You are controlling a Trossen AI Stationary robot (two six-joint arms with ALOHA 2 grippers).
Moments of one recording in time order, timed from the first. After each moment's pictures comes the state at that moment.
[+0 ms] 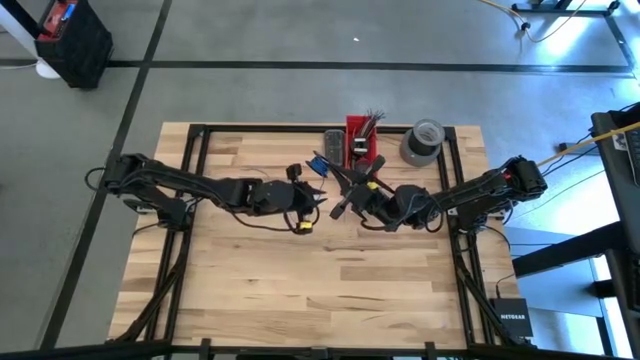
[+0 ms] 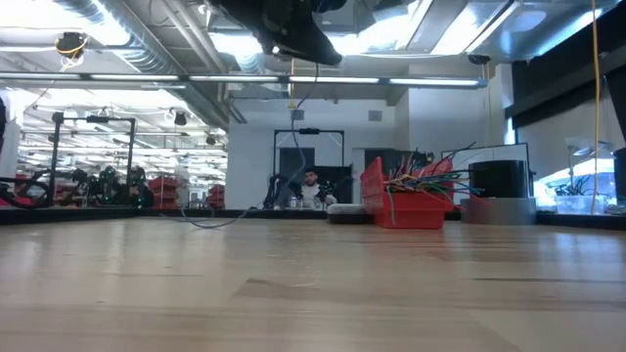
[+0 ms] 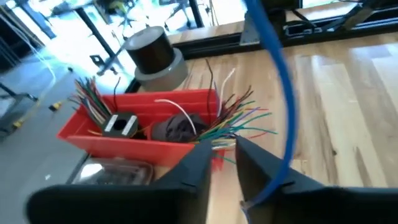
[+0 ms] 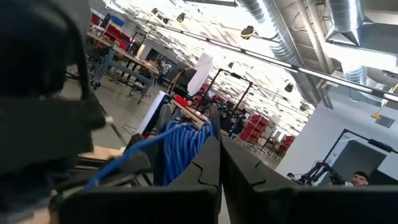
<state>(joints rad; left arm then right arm) -0.11 1.49 1.07 -0.01 -0.44 0.12 0.22 1.51 0.92 0.97 0.80 -0.80</state>
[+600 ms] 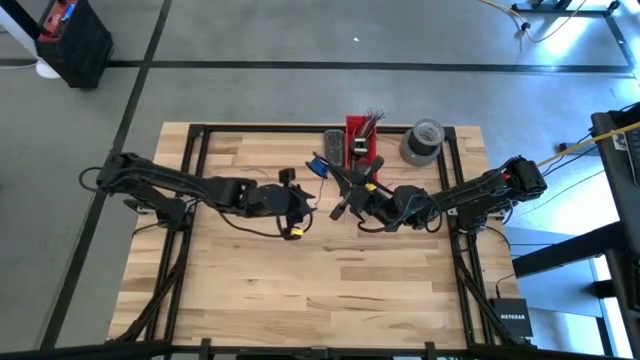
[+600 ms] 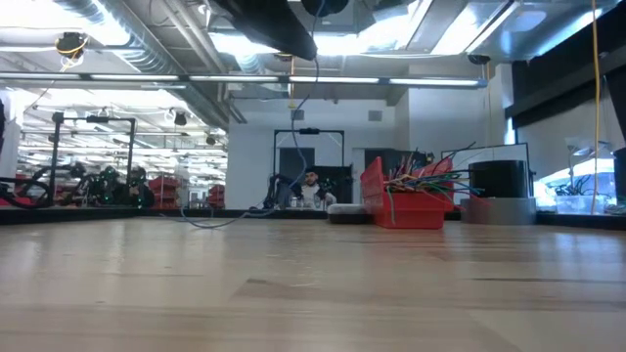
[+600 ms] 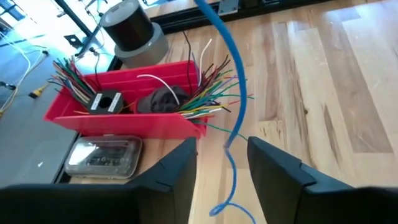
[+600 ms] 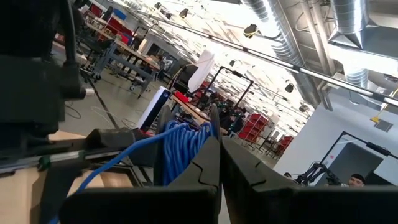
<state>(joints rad) -0.14 1.43 1.12 -0.27 -0.42 0.09 0.22 1.51 0.92 0.94 0.80 -0.81</state>
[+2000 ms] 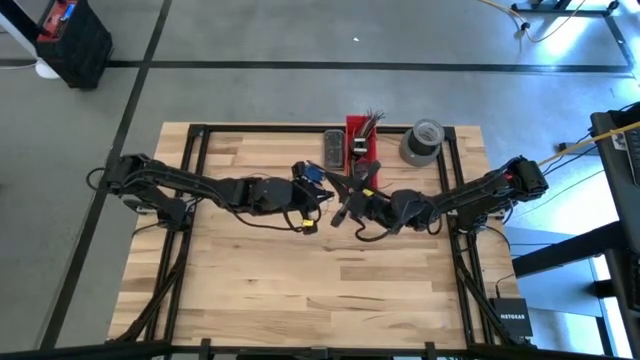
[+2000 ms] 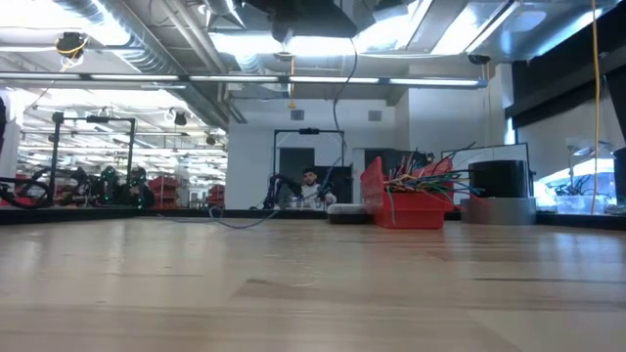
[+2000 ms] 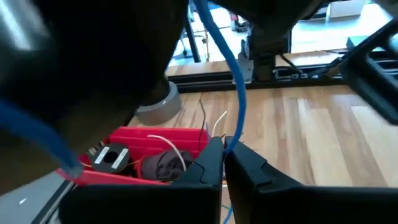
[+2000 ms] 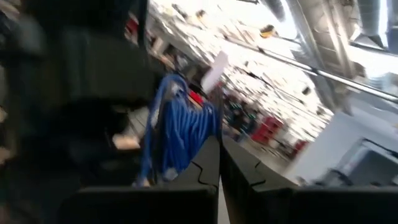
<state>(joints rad) -0.12 1.51 1.10 0.12 -0.41 0.11 0.23 1.50 0.92 0.84 0.78 -0.75</state>
